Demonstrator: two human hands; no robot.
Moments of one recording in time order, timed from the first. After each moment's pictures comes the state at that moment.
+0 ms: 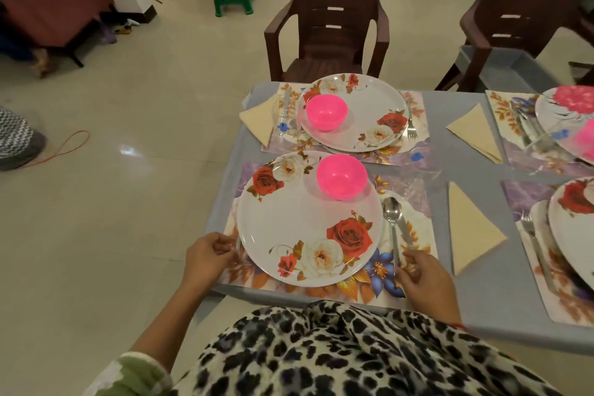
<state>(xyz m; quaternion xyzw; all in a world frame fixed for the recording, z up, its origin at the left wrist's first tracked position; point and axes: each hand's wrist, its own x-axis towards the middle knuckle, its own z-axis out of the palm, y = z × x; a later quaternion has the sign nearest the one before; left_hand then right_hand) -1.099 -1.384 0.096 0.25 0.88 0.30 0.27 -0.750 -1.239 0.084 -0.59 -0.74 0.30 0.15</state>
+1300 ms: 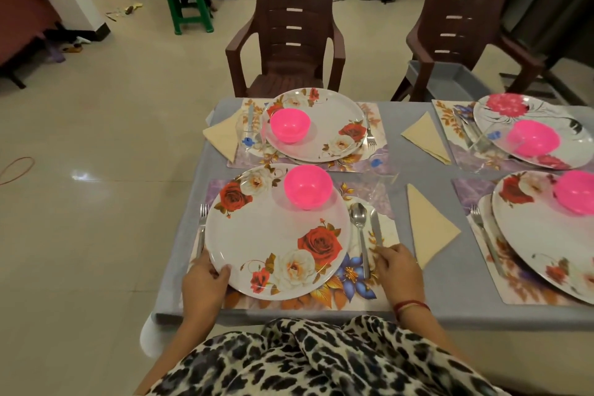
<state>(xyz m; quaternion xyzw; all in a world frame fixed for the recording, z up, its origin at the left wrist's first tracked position) -1.048 -1.371 0.089 0.32 0.86 0.34 0.21 -0.754 -1.218 0.073 -0.64 -0.73 0.21 0.13</state>
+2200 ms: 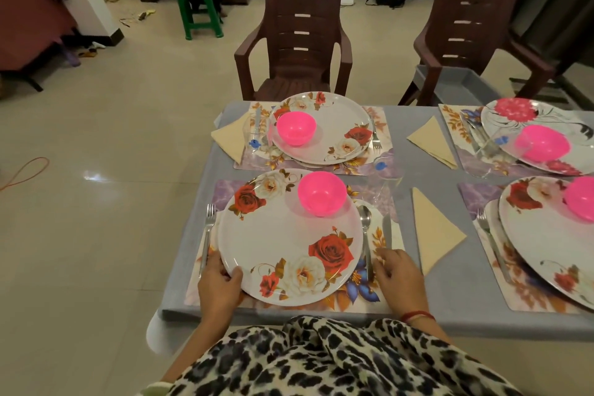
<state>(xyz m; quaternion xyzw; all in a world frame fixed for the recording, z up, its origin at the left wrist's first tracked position) -1.026 -1.364 0.089 0.23 0.85 0.41 0.25 -0.756 -1.229 0.081 -0.60 -0.74 0.26 0.17</state>
